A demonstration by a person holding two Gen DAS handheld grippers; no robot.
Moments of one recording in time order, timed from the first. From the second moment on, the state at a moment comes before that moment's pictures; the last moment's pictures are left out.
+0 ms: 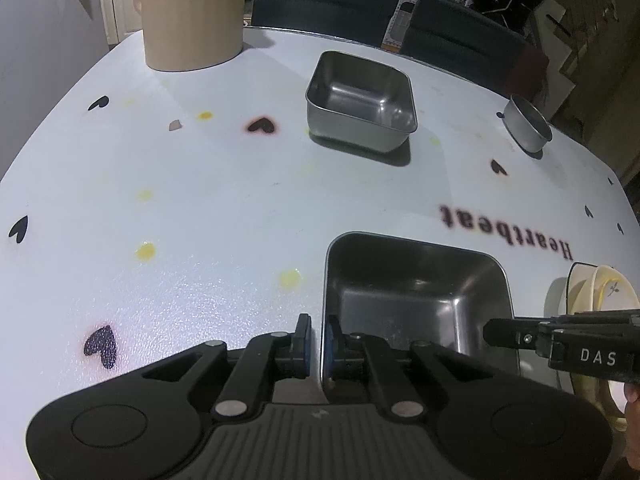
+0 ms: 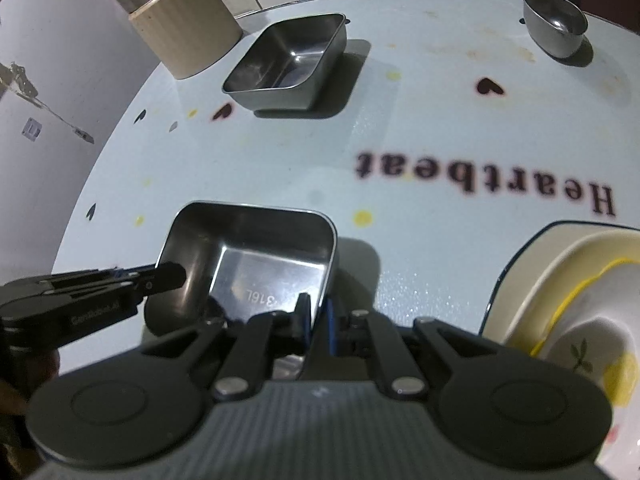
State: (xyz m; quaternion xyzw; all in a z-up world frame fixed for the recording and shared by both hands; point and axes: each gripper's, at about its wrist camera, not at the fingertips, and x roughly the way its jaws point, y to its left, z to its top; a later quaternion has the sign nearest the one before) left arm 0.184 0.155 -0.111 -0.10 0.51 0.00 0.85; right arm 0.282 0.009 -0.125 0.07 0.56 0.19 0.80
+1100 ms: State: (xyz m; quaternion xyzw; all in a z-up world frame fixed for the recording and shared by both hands) left arm 0.188 0.150 -0.045 -0.12 0.45 0.02 0.89; right arm 0.276 -0.022 -0.071 0.07 0.48 0.18 0.86
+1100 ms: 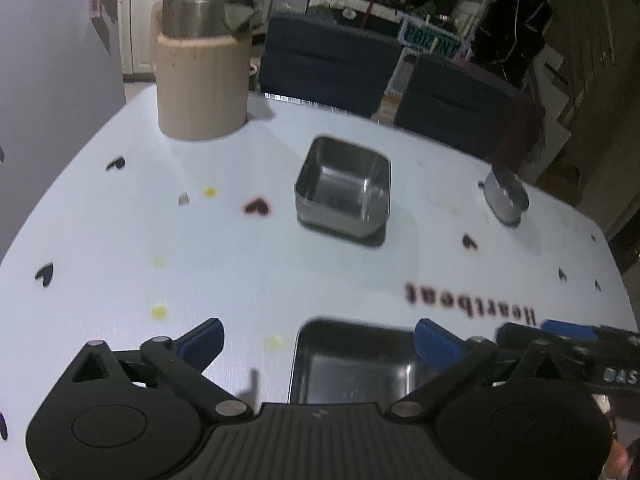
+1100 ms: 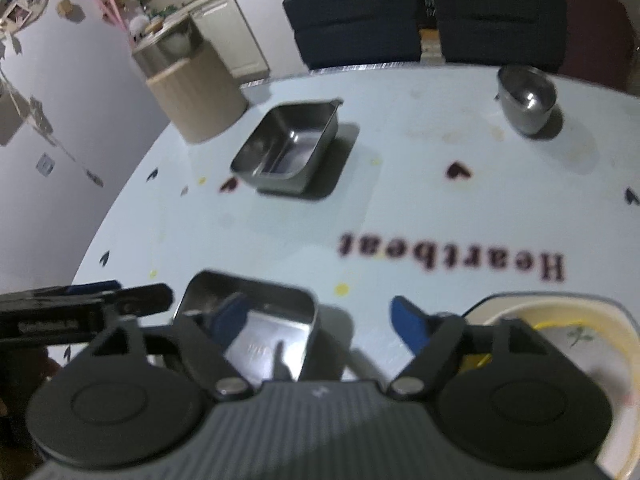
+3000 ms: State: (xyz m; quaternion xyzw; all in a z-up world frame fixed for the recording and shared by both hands) left arm 0.344 0.161 -0.118 -0.23 0.46 0.07 0.85; right arm 0.433 -0.011 -0.059 0.09 0.39 0.18 0.90
